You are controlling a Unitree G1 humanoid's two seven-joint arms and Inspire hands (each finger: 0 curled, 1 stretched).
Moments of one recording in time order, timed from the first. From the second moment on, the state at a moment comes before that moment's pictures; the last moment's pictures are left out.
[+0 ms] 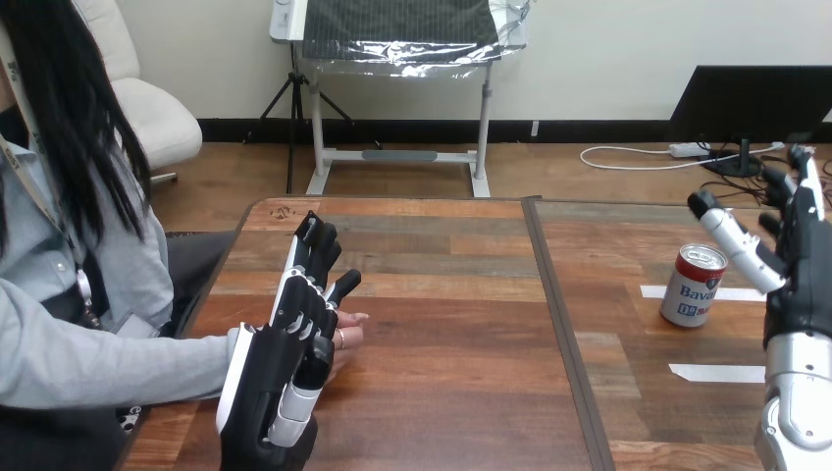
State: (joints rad) left arm 0.03 -0.05 0.02 0.66 -0.28 -1.05 -0.48; right arm -0.50 -0.36 -0.27 1.19 -0.04 -0.73 -0.17
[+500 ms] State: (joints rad) left arm 0.03 -0.05 0.02 0.66 -0.28 -1.05 -0.48; right arm -0.50 -0.36 -0.26 1.23 -0.04 -0.68 -0.15
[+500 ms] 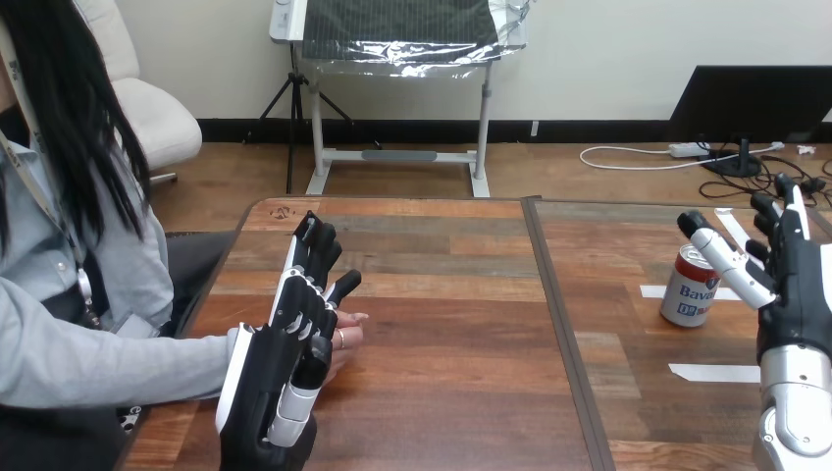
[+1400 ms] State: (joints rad) left arm 0.03 -0.05 0.02 0.67 -0.28 -1.05 -0.49; right arm -0.51 -0.36 -0.25 1.24 -0.04 -0.64 -0.15
